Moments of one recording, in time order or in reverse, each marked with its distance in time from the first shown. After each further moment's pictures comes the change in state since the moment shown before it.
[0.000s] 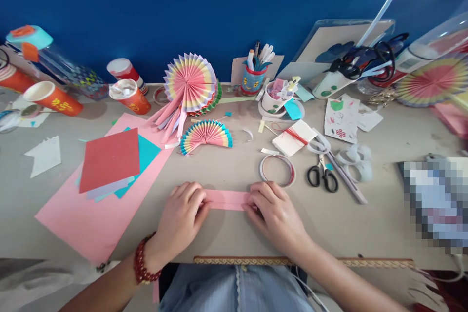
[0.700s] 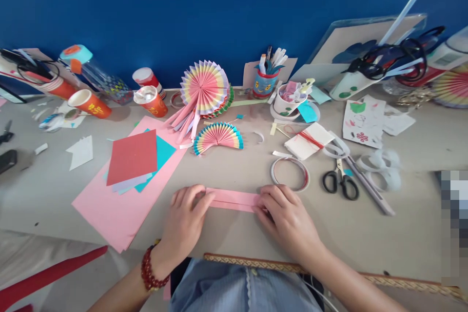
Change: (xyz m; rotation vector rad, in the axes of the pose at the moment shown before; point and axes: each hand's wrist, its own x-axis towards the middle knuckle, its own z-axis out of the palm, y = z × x) left_hand -0.026 0.000 -0.002 0.192 0.192 0.002; right_hand -0.002 0.002 0.004 -0.052 0.058 -0.054
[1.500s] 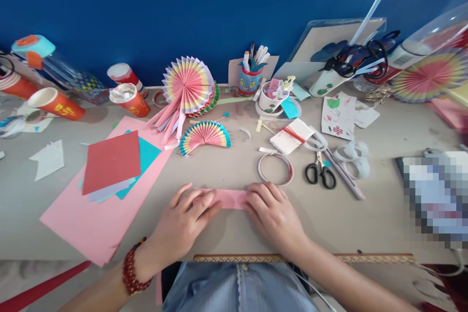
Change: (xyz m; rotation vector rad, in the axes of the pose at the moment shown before) left_hand 0.013 -0.004 -0.002 0.080 -0.177 0.420; right_hand -0.005 -0.002 0.001 -0.096 -0.021 -0.029
